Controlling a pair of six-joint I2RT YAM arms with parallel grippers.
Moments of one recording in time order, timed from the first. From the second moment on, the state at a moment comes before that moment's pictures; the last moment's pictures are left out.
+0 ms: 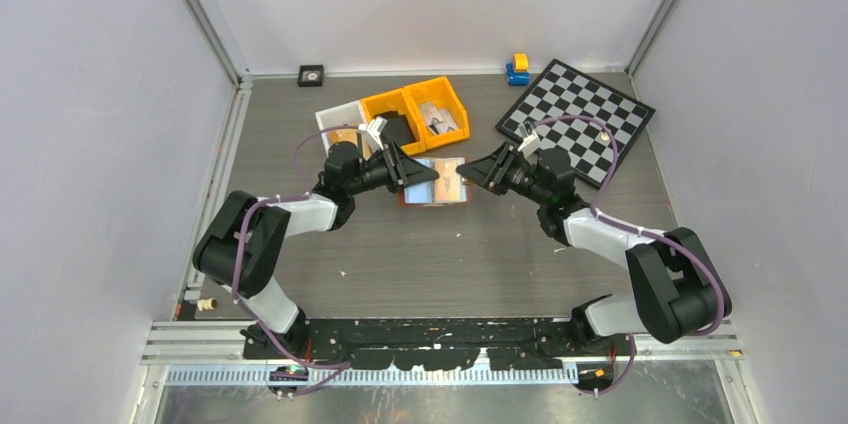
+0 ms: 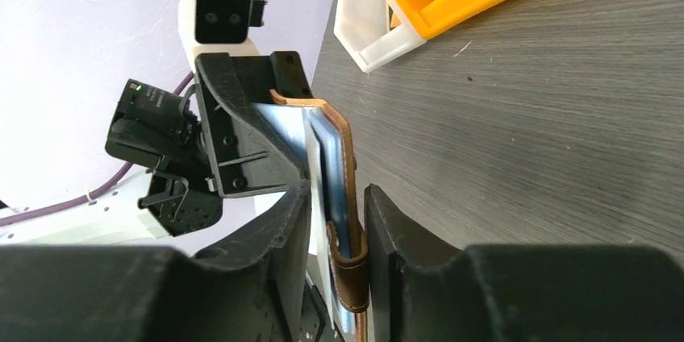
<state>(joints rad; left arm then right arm) -0.44 1.65 0.69 0.83 0.70 -1.10 0.37 1.36 0.55 0.68 -0.51 1.01</state>
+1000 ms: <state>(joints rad) -0.43 1.61 0.69 0.75 0.69 -1.07 0.40 1.33 0.58 0.52 -0.45 0.95</state>
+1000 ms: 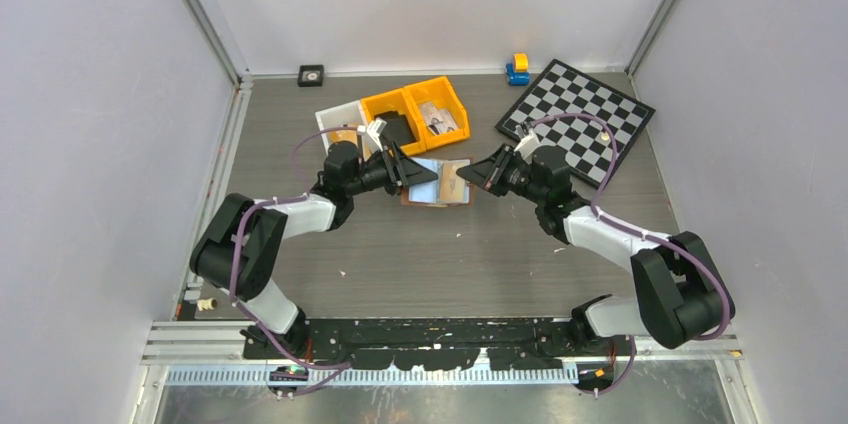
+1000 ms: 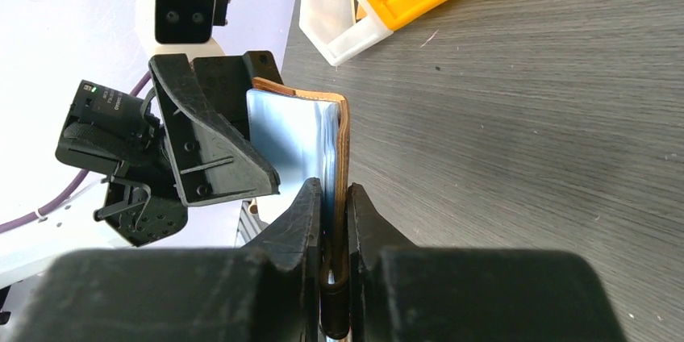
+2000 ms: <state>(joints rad) -0.44 1.67 0.70 0.77 0.73 -1.10 0.39 1.37 0.58 0.57 -0.47 0.97</state>
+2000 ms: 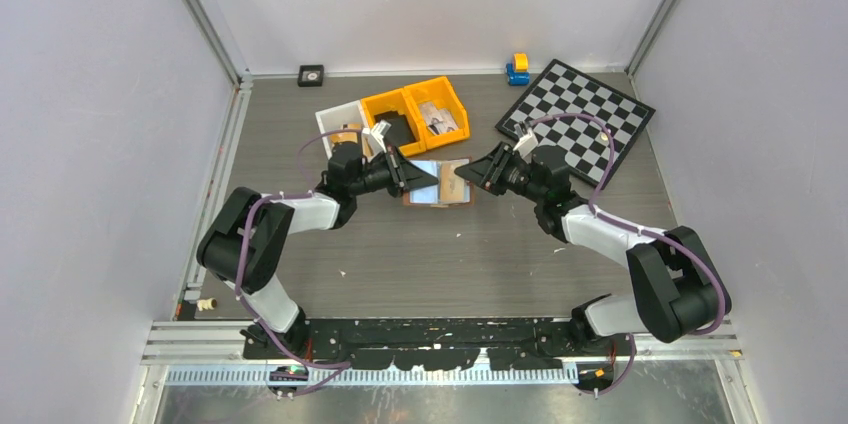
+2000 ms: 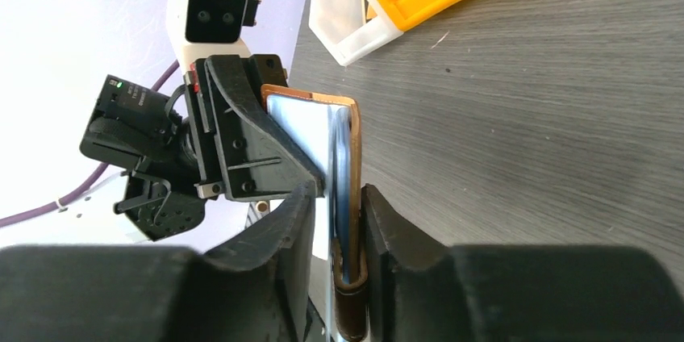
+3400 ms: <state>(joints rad) -0.36 1.65 0.66 0.81 0.71 -1.15 0.48 1.36 0.65 0.51 -0.46 0.87</state>
